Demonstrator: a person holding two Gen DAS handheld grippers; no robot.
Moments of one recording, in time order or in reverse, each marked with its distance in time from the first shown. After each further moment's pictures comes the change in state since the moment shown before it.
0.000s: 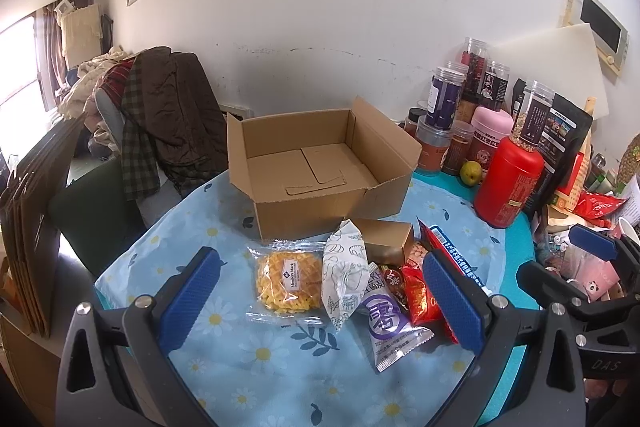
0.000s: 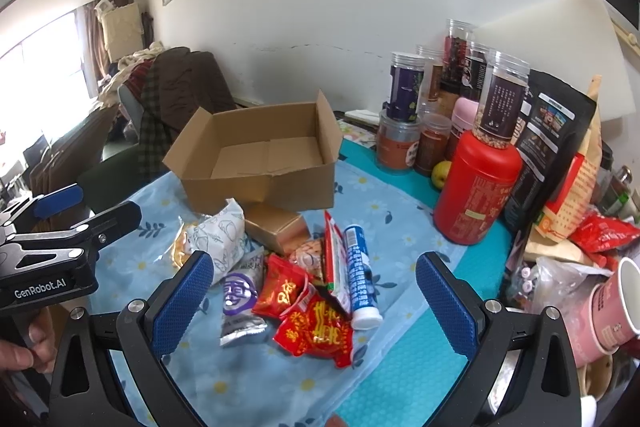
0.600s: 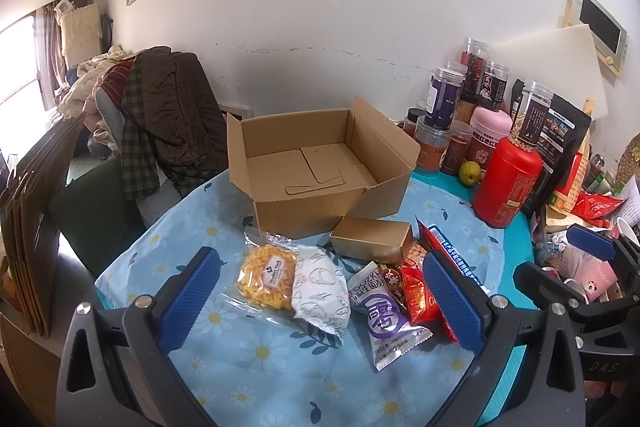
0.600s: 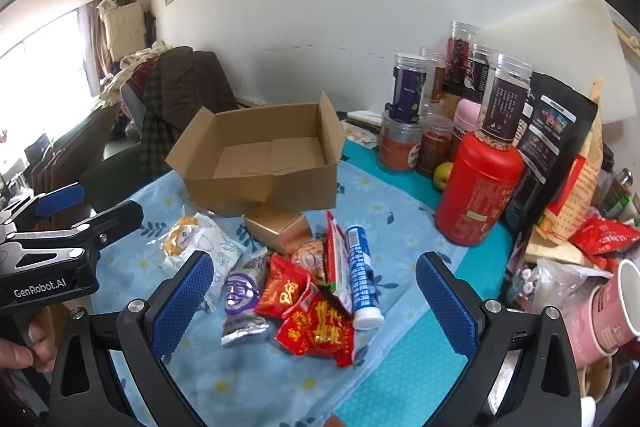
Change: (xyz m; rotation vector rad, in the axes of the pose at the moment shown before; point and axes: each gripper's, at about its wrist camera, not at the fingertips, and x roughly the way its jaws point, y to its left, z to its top) left arm -0.003 0.000 0.000 -0.003 -0.001 -0.003; right arm 0.000 0.001 0.000 -0.003 0.001 0.003
